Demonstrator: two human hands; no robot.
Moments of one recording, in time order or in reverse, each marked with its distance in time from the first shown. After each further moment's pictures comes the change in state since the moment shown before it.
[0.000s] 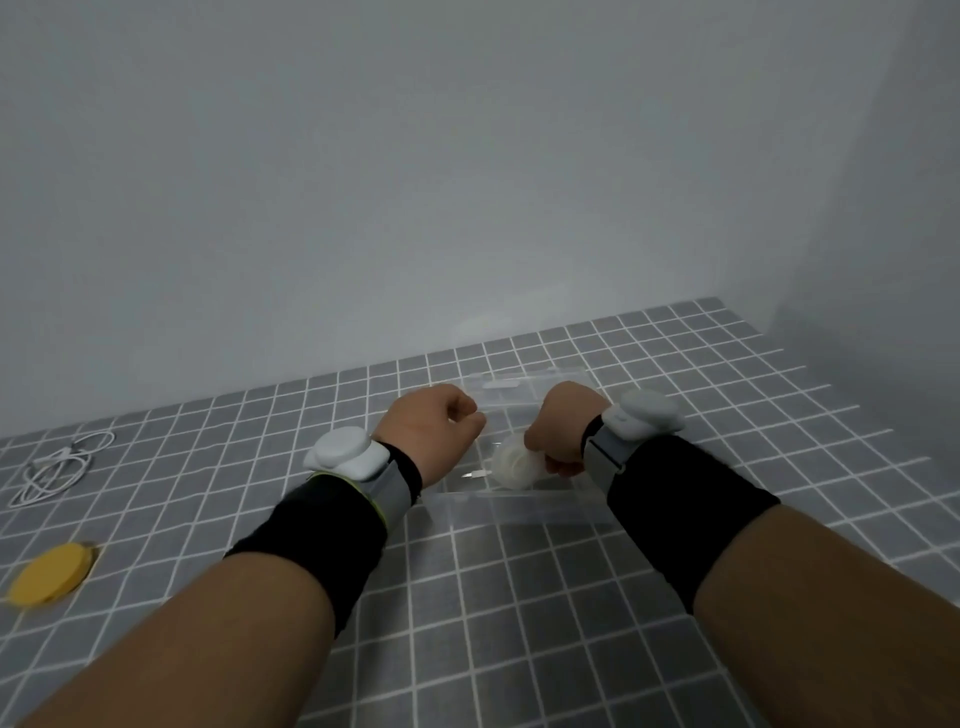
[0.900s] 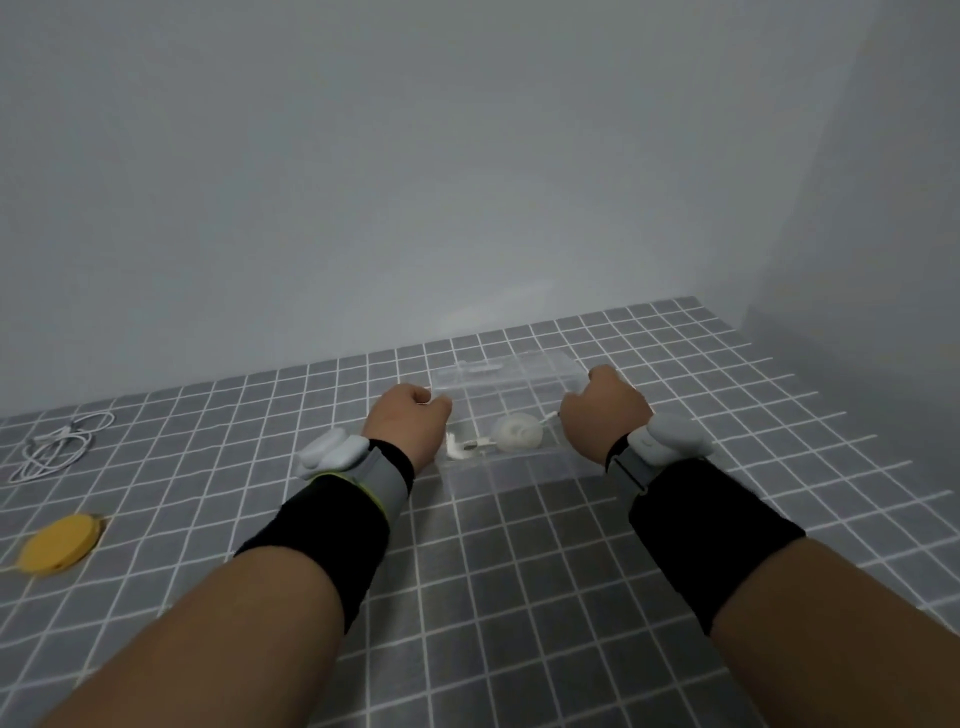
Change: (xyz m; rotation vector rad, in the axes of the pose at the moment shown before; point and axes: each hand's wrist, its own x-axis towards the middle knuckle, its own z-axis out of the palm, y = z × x) left_hand -0.025 -0.020 0.000 -0.404 0.091 -0.350; right_hand -0.035 0.027 0.005 -0.015 0.439 0.085
